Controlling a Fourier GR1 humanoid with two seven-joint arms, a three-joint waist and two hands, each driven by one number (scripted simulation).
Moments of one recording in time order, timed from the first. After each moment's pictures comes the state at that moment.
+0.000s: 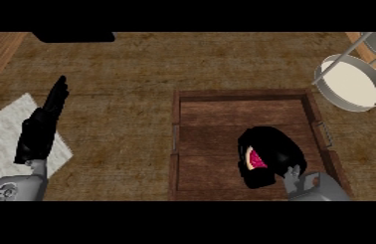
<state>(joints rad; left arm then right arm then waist) -0.11 0.32 0.04 -1.49 -0.11 0.11 0.08 -0.24 -0.34 0.49 -1.71 0.49 0.47 0.65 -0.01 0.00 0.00</state>
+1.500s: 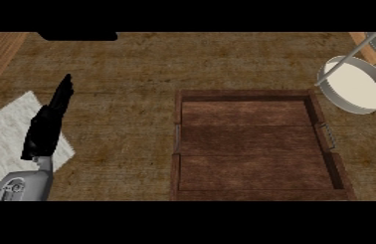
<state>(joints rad) -0.14 0.29 0.05 -1.46 -0.15 0.09 0.05 -0.51 -0.61 -0.25 -2.03 0.22 0.42 0.61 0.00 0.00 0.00</state>
